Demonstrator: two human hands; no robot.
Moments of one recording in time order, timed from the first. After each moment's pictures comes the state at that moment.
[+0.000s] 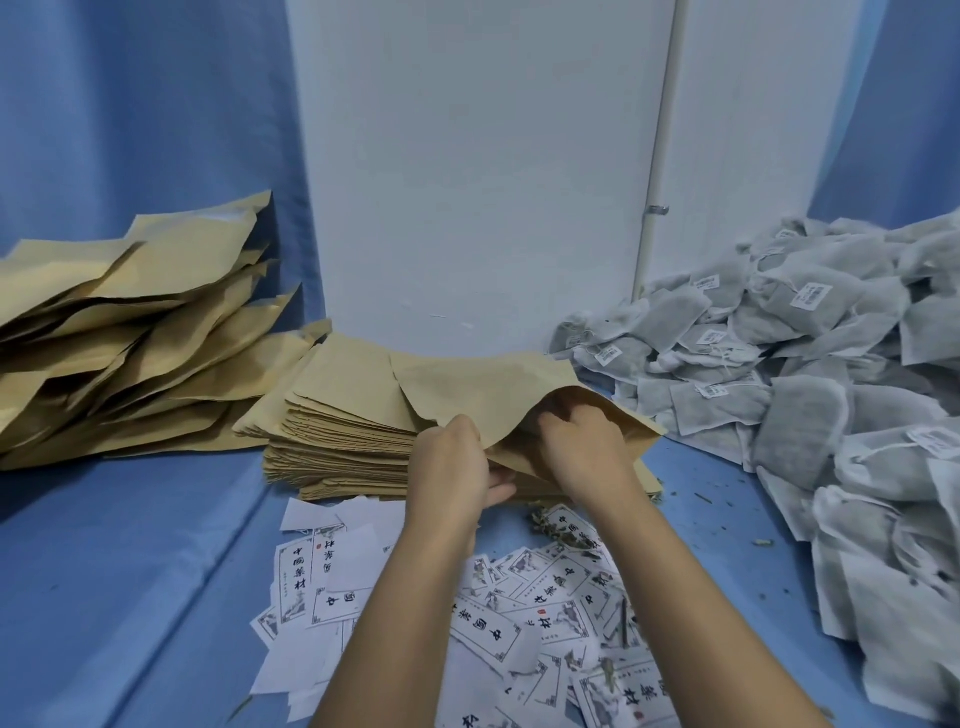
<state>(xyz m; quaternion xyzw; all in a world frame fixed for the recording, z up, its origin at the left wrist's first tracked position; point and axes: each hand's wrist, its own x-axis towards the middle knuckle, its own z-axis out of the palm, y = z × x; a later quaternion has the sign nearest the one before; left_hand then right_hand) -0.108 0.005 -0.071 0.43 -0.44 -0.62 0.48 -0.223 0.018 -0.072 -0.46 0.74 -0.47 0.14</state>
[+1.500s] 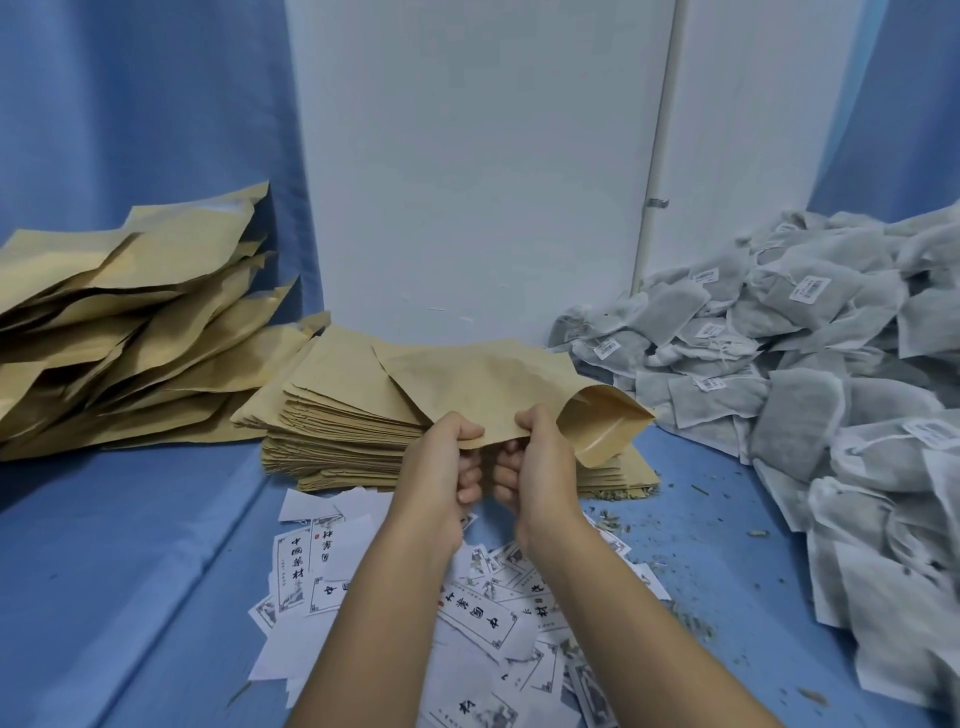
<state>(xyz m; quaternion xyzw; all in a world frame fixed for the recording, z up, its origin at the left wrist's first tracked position) -0.103 -0.002 -0.081 0.39 -0.38 -0.69 0.47 -0.179 0.011 -0.094 -0.20 0.47 -0.72 0.46</state>
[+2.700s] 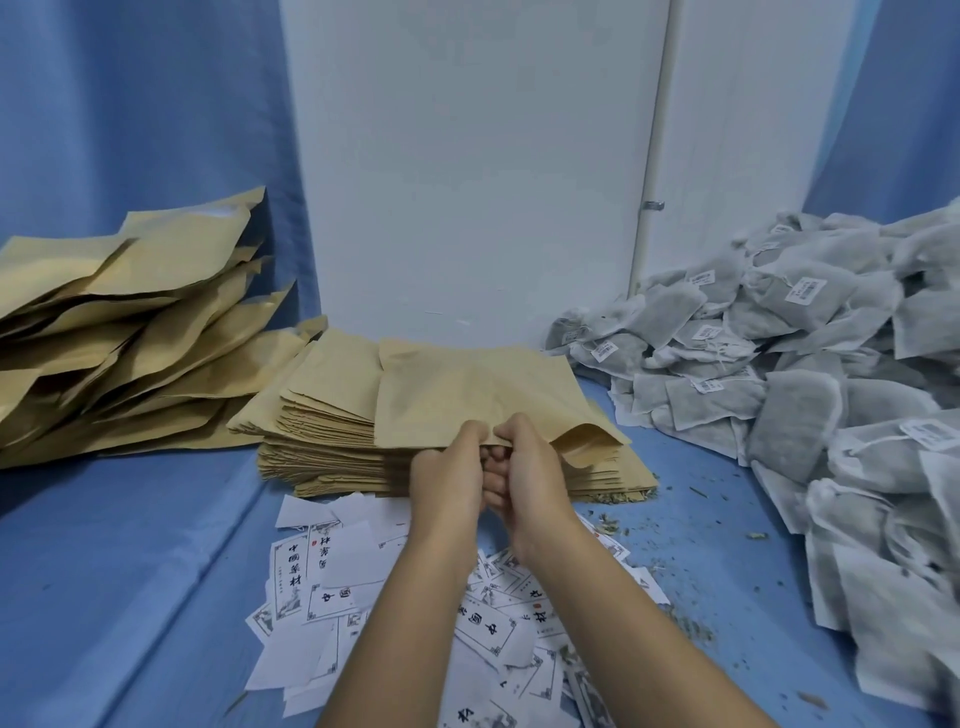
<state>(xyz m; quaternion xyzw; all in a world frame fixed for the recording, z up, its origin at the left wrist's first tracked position) -0.117 0.002 -0.090 0.44 -0.40 -0.59 0.54 -0.178 0.009 -0.098 -0.22 0.44 -0.69 0.52</state>
